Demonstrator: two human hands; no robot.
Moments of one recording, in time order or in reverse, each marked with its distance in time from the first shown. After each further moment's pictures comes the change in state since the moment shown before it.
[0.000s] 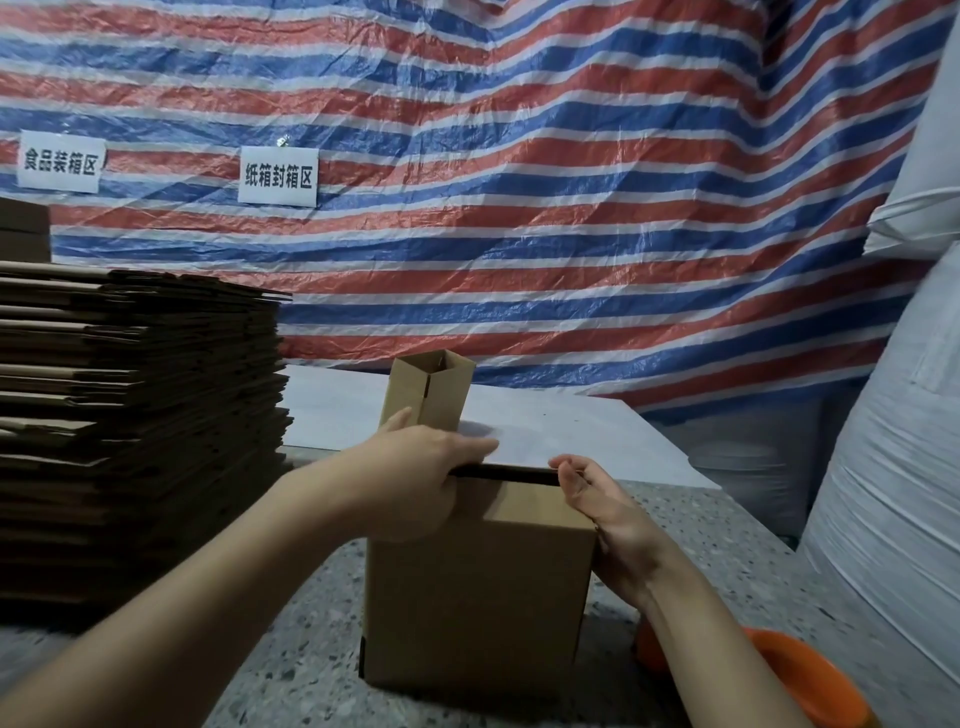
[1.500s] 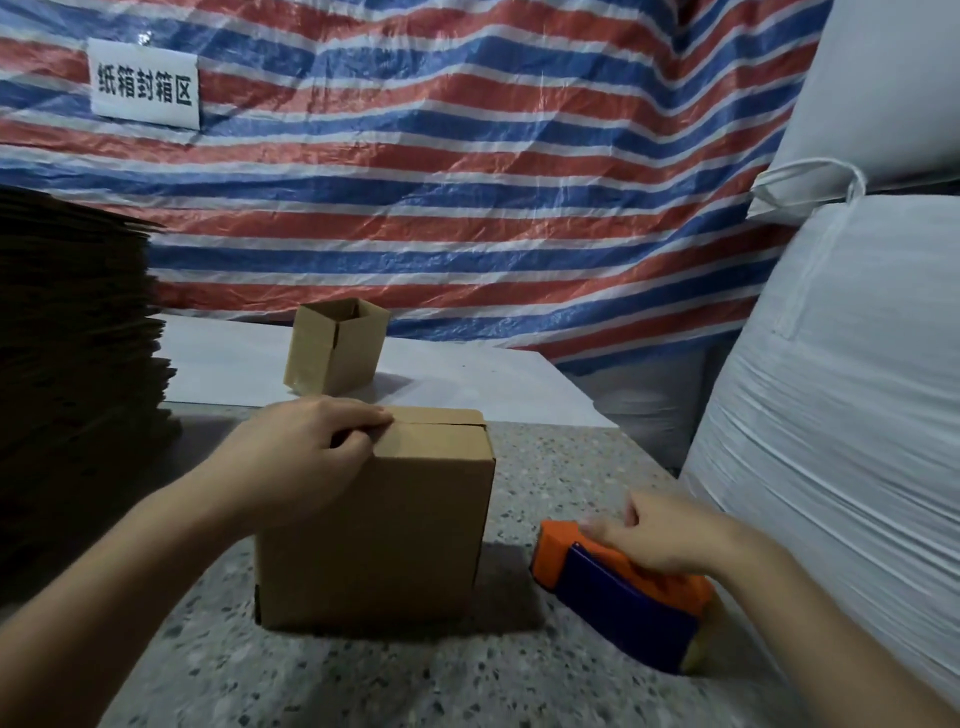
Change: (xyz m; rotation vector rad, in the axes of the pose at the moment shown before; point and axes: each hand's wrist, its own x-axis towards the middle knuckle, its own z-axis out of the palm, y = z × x) left_hand -0.010 0.010 0.034 -0.217 0.176 -0.171; right_hand -0.068 -0.015 -0.120 -1.611 0.229 0.437
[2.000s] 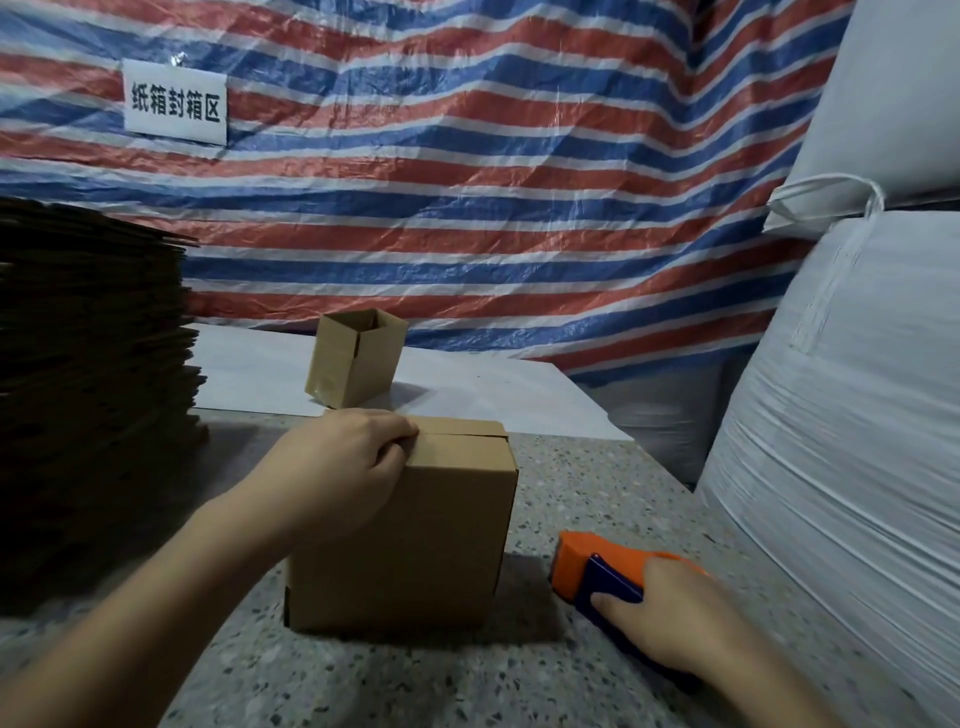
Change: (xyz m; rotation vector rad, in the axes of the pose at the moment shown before) left_hand 0.000 0.003 0.005 0.084 0.031 0.079; right_hand -0.026 -0.009 0.057 -0.012 0.169 0.063
